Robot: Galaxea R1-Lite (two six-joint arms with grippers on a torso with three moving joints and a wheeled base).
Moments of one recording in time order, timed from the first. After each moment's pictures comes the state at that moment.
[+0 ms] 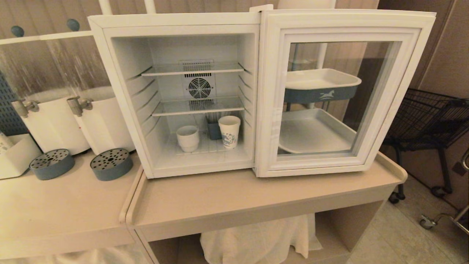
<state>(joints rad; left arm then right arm) 0.01 0.00 0.00 -0.01 0.00 -0.03 0.00 0.00 -0.02 0.06 0.00 -0.04</state>
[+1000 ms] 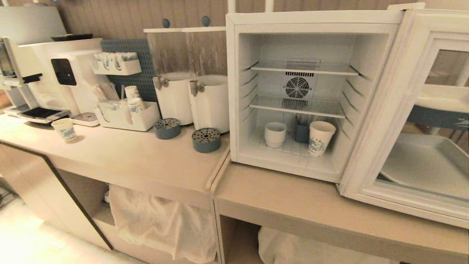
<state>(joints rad) 0.01 0.00 0.00 -0.01 0.00 -0.03 0.00 0.00 -0.02 0.06 0.00 -0.04</state>
